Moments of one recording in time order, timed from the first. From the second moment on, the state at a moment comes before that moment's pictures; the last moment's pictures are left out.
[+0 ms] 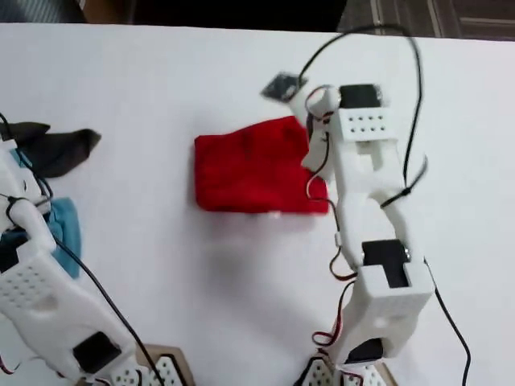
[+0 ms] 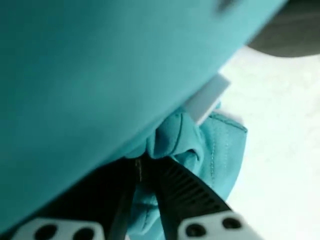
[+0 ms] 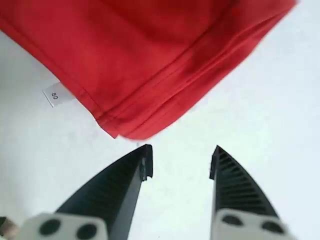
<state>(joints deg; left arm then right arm) -44.4 34.3 -5.1 73.1 -0.2 -9.1 16.0 -22.1 94.9 48.0</state>
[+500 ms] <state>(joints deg) -44.4 34.3 -5.1 73.1 -0.2 -25.5 27.1 -27.4 94.9 32.1</state>
